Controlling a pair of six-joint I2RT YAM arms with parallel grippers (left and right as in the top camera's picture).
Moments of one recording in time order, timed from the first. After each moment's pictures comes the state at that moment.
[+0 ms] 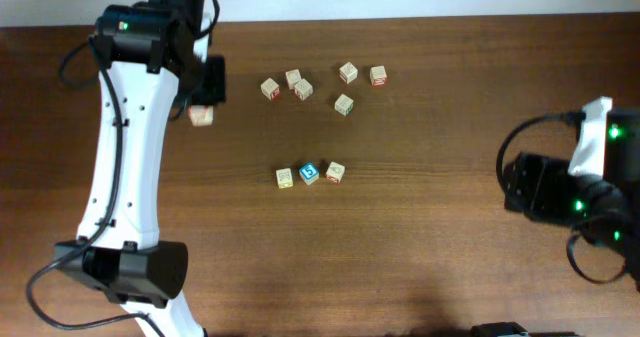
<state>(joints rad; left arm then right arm) -0.15 1.93 2.27 -1.63 -0.11 -0.16 0.06 1.18 1.89 -1.68 0.04 0.26</state>
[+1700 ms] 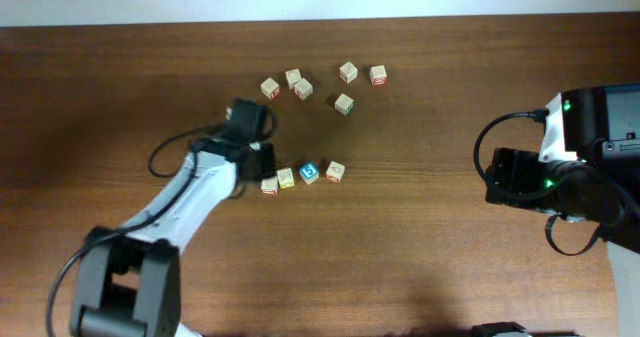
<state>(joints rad) -0.29 1.71 1.10 -0.59 -0.09 -0.36 0.06 1.26 1.78 -1.66 0.02 0.26</state>
